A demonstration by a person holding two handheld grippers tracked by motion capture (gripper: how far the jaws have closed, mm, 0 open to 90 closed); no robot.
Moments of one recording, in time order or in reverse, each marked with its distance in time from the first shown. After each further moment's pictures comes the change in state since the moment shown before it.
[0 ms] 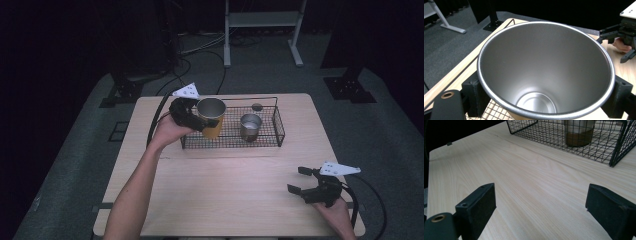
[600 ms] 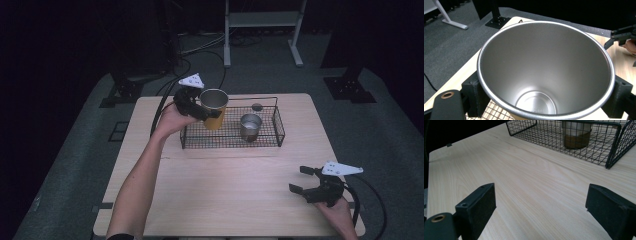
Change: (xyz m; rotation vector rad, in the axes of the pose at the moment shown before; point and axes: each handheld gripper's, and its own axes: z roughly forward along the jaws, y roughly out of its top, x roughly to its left) left arm 0.023 0.017 0.013 0.025 0.021 -0.012; right arm -0.001 0.001 -0.005 -0.012 -0.004 -0.003
